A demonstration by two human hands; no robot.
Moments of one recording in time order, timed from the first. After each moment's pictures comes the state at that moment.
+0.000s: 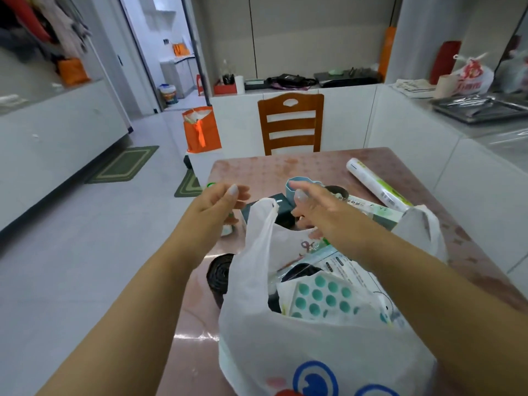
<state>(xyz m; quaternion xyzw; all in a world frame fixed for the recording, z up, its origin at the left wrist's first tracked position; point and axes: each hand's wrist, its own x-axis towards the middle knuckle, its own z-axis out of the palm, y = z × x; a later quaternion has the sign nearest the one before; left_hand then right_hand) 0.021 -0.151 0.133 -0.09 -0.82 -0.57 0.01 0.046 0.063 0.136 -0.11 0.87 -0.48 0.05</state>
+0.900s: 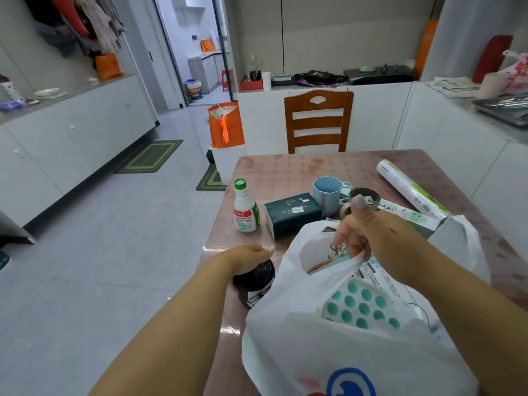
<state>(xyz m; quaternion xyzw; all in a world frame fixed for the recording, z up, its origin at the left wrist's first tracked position) -0.032 -0.177 0.015 0.06 -0.91 -0.30 -0.29 0.061 0.072 0.124 -0.10 0.88 -0.46 0.01</state>
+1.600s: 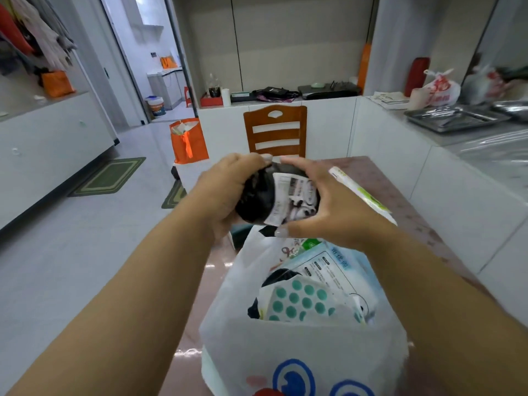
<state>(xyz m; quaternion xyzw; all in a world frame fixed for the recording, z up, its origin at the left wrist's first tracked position) 0.025 -0.084 0.197 -0.02 -0.73 -0.66 -0.13 0.066 0.099 0.169 -0.17 0.86 -0.48 -0.07</state>
